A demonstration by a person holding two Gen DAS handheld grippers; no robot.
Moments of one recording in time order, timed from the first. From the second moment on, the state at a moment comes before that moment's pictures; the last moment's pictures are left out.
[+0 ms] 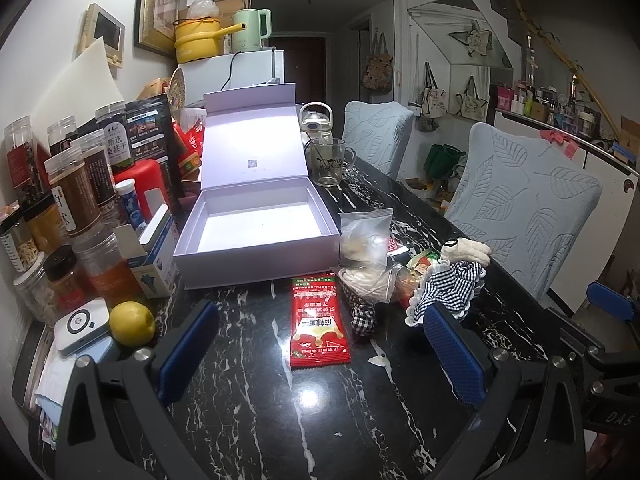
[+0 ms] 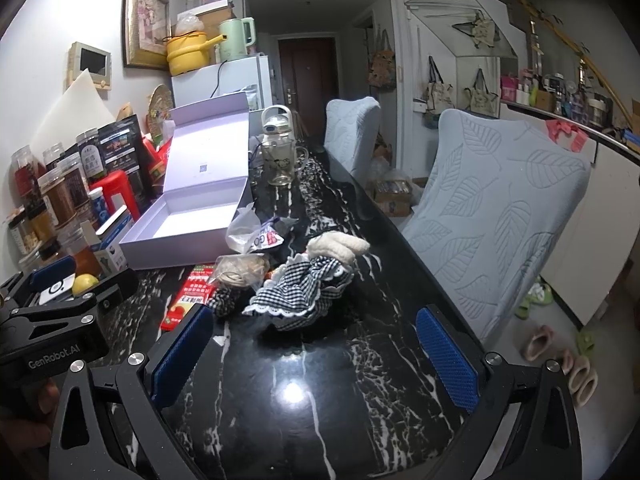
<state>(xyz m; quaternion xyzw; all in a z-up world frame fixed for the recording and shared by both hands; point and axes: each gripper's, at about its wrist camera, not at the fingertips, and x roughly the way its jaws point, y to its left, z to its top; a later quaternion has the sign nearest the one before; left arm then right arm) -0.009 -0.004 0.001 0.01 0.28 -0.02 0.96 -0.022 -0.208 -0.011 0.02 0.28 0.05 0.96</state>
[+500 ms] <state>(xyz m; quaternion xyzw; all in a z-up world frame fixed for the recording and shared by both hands) -0.004 0.000 -0.007 0.00 0.29 -0.01 0.96 -0.020 -0.206 -0.017 0.02 0.29 0.06 0.96</state>
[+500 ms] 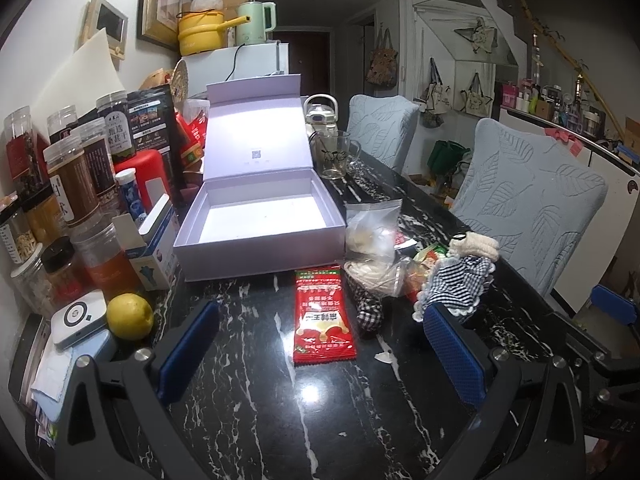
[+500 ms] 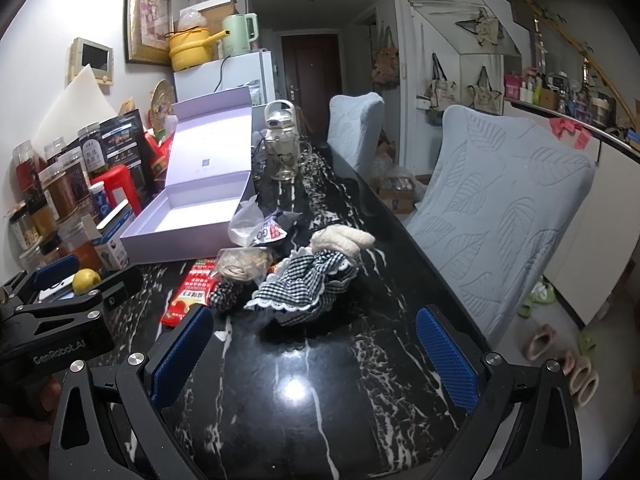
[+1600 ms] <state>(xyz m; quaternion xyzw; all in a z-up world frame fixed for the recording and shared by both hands) 0.108 0.009 -0.082 0.02 0.42 -0.02 0.91 0.033 -0.203 -0.052 0.03 0.32 0.10 0.94</state>
